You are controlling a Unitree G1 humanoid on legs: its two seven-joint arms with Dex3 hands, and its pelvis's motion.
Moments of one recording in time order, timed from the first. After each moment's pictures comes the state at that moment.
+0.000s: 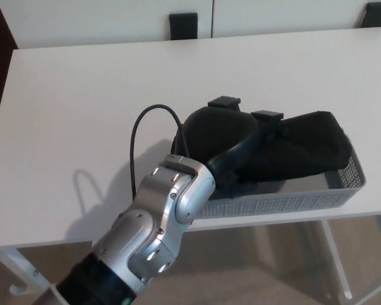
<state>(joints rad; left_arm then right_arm) -0.50 0.15 -0.62 0.10 0.87 0.22 -0.14 0.30 -0.46 -0.06 0.65 0.00 -0.19 0.32</state>
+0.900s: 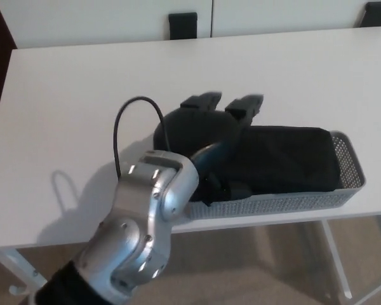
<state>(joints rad) -0.45 0.24 -0.61 -0.24 0.94 0.45 -0.43 0.31 -0.47 -0.05 0.55 -0.02 -0.14 0.32</state>
